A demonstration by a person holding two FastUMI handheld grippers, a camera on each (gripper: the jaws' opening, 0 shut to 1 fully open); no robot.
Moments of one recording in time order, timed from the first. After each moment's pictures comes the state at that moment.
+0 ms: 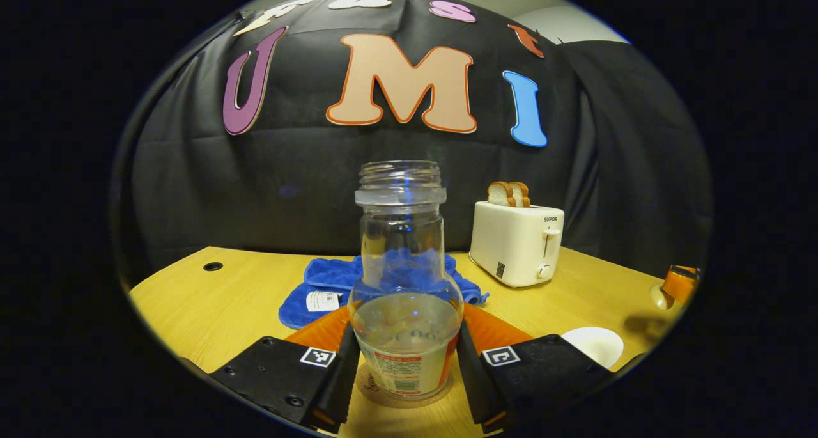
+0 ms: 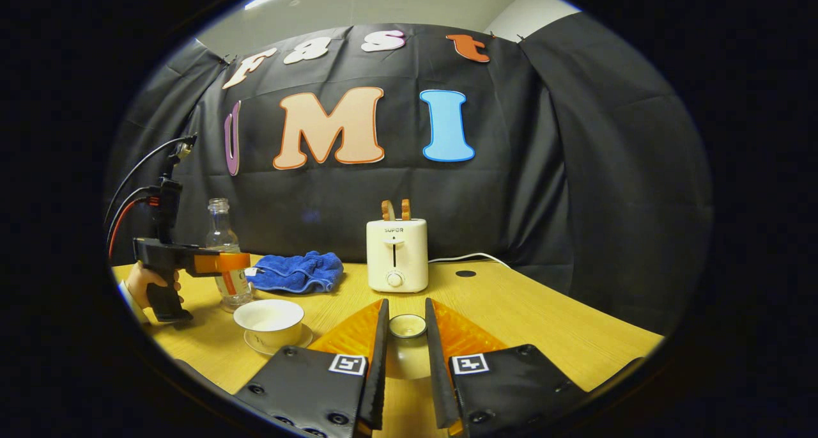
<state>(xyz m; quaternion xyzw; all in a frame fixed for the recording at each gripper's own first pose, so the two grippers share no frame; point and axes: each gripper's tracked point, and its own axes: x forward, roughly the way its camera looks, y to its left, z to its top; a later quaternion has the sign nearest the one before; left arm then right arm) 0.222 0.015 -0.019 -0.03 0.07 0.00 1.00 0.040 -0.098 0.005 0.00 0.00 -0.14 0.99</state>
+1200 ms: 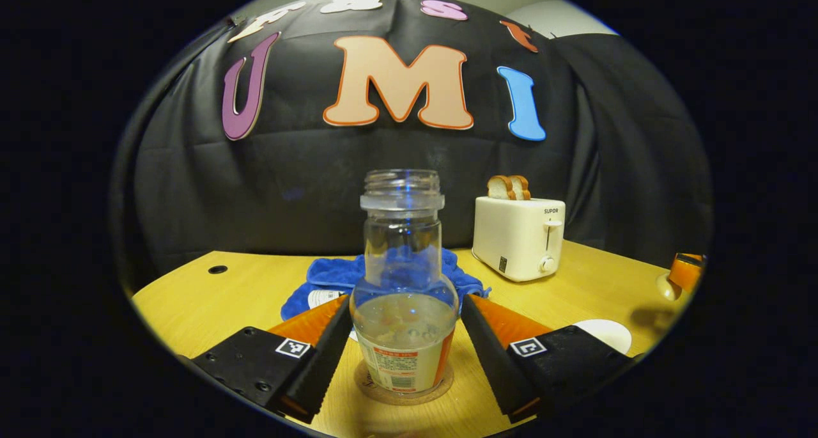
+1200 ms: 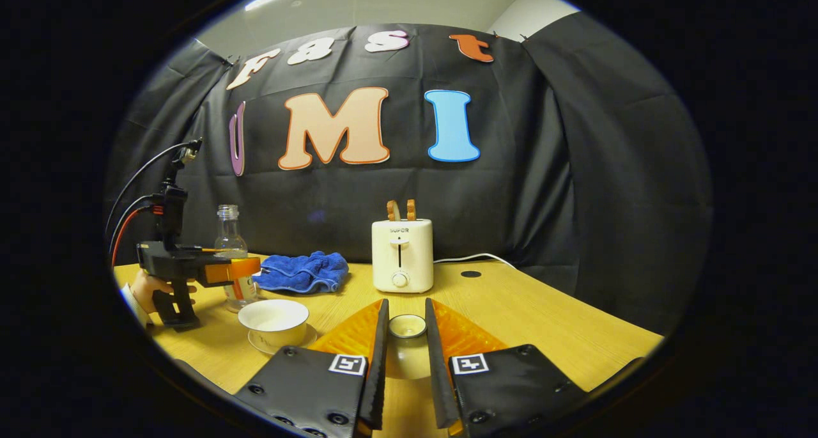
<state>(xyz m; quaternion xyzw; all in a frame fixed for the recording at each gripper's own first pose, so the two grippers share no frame) 0.211 0.012 -0.013 -0.01 0.05 0.00 1.00 0.043 -0.092 0.006 0.00 0.00 -0.12 0.99</state>
